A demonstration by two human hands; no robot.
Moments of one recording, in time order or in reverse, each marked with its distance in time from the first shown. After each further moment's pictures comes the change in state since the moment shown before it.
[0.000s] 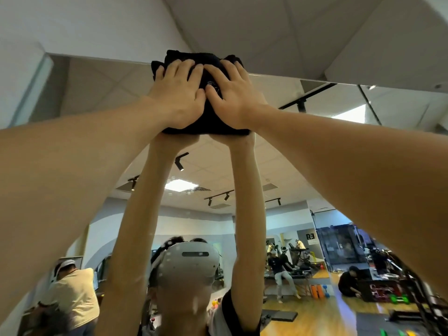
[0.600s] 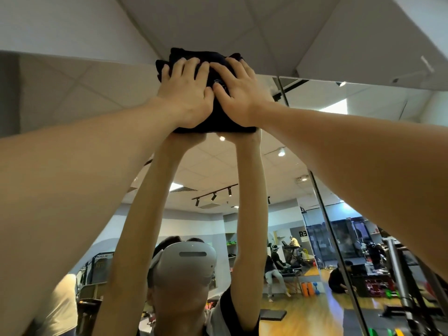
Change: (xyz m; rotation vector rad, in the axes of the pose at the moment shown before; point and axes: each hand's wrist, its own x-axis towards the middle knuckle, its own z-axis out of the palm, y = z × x) left_hand 0.092 0.230 0.048 -0.038 0.016 -0.023; right_hand -0.044 0.237 -0.075 -0.024 -0.001 -0.003
